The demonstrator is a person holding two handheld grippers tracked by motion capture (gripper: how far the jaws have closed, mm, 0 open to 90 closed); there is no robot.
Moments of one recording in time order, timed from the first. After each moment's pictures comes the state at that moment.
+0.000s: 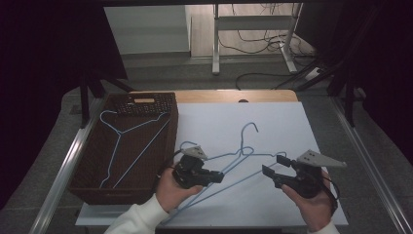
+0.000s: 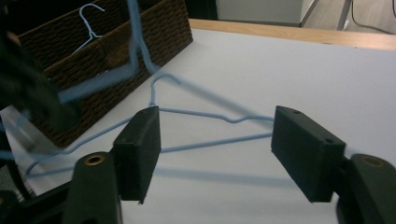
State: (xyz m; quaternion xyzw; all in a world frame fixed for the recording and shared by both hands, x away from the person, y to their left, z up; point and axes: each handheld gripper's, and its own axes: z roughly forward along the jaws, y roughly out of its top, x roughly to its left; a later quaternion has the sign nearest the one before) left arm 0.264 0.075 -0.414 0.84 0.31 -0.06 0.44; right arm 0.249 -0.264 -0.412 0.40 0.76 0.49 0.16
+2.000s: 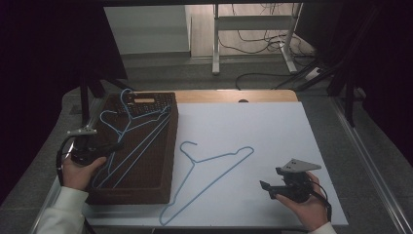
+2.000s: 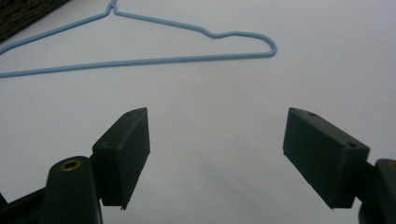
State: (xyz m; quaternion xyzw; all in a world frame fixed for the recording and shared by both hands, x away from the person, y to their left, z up) left arm 0.292 0.325 -0.443 0.74 0.52 0.08 0.42; right arm 0.266 -0.263 -0.469 0.39 0.83 0.37 0.15
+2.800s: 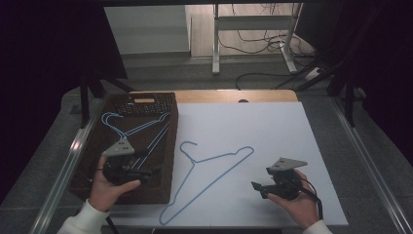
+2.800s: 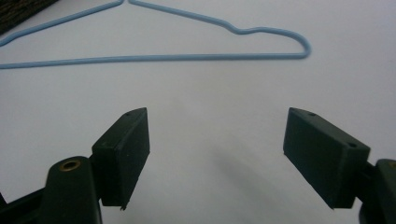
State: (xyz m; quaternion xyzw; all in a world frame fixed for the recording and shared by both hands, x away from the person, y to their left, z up) left arm 0.240 0.206 -0.413 0.80 0.38 0.10 0.45; right arm 0.276 -0.240 -0.479 0.36 0.85 0.35 0.13
